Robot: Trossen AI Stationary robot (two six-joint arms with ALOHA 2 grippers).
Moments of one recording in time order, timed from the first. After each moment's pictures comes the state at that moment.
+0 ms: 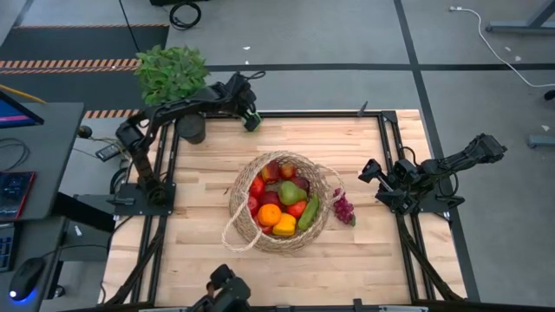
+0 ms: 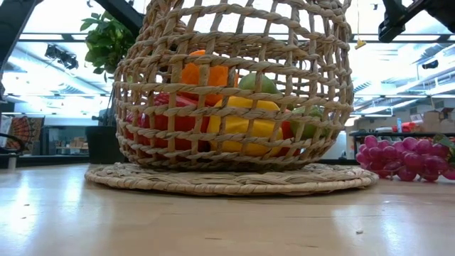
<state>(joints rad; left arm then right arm) 0.74 1.80 1.36 -0.52 0.03 0.05 0.39 0.41 0.01 0.97 0.14 0.31</state>
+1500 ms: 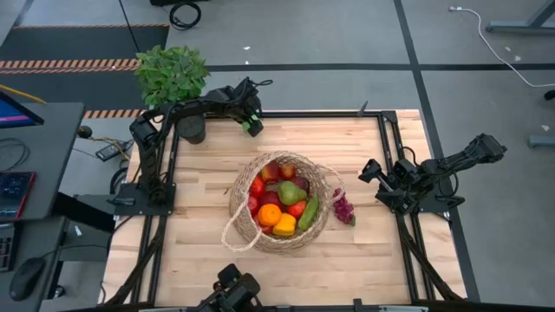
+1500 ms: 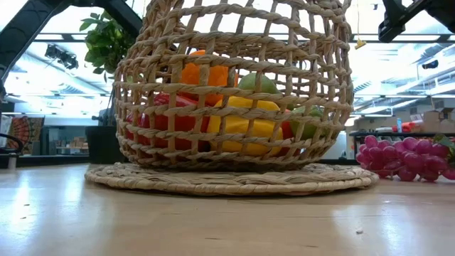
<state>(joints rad) 0.73 1.94 1.40 -0.53 0.02 0.09 0.39 0.41 0.01 0.97 0.14 0.31</state>
